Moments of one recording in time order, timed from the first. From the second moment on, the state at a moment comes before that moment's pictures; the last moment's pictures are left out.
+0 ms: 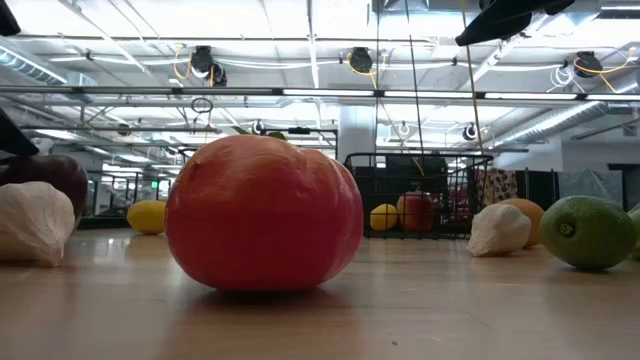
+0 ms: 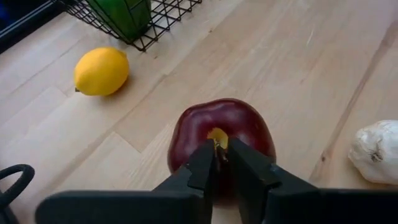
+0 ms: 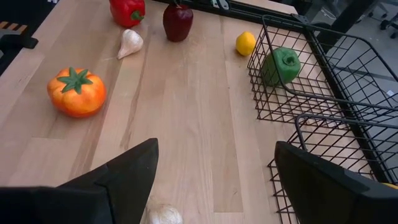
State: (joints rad) left arm -1.11 1.49 0.74 -1.18 -0.79 -1.88; right arm 0.42 1.02 0.87 -0.50 0.47 0.13
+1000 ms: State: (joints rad) left arm -1.08 1.49 0.89 -1.34 -0.87 -1.85; right arm 0.42 1.02 0.87 -0.51 0.47 0.13
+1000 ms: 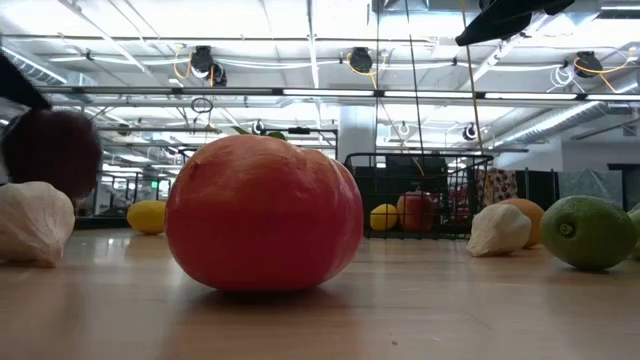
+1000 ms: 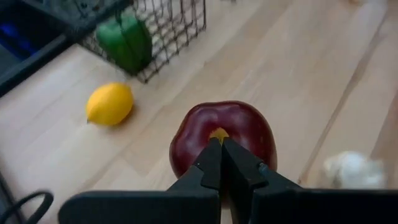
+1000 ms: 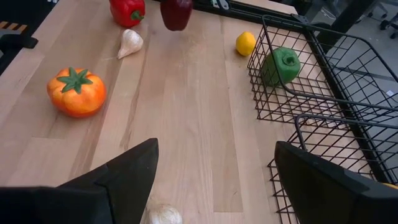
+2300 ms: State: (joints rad) left arm -0.10 1.50 1.36 0.00 -0.49 0.46; right arm 0.42 0.95 0.87 -0.58 0.55 0.14
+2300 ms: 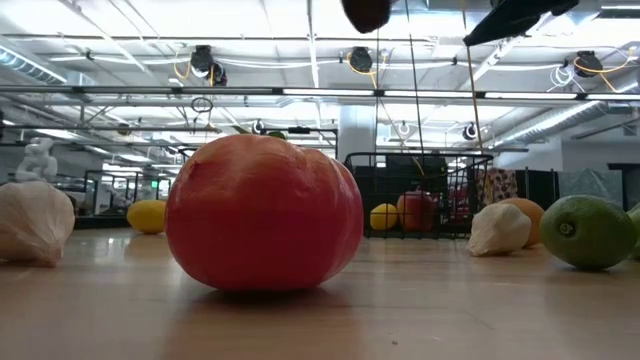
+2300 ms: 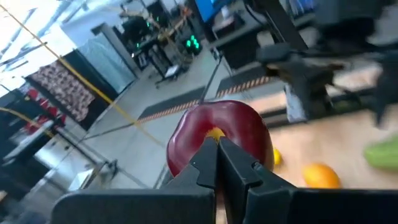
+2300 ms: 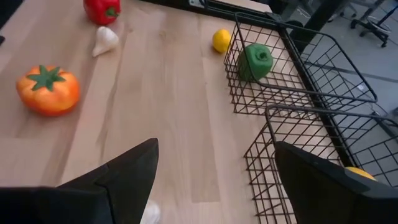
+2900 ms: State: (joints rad) left arm 0.36 1.85 1.36 0.40 -0.17 0.35; right arm 0.42 0.87 0.87 -0.68 0.55 0.23
